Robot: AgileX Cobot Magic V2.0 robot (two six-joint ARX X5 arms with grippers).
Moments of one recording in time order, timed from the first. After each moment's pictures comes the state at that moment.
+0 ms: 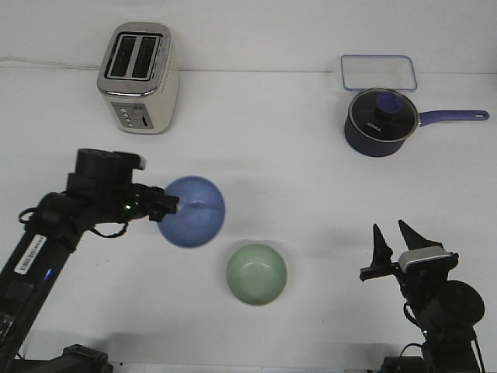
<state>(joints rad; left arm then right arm) -0.28 1.27 1.27 -0.74 0.44 -0.14 0.02 0.39 0.49 -0.23 -0.21 0.04</state>
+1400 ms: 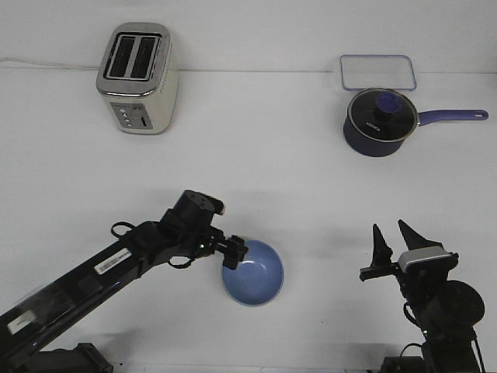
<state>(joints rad) -0.68 1.38 1.09 -0.46 0.24 -0.31 0.02 0.39 0.49 -0.23 -0.21 0.04</state>
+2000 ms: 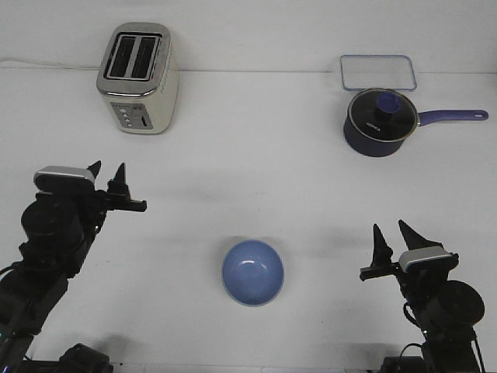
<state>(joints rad) -0.34 0.86 1.09 -0.34 -0.29 -0.04 0.02 0.39 0.49 -0.23 -0.20 0.05</state>
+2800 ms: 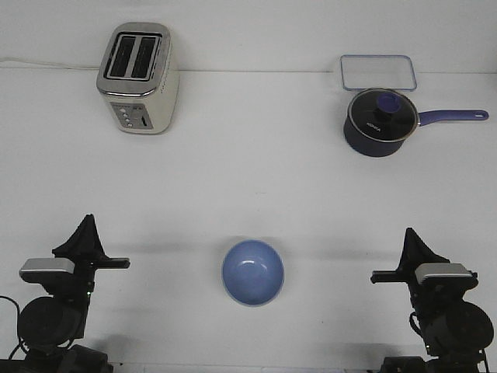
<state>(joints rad) -0.26 0.26 0.39 0.09 -0.29 -0.02 0.02 0.26 0.49 -0.28 -0.05 0.11</state>
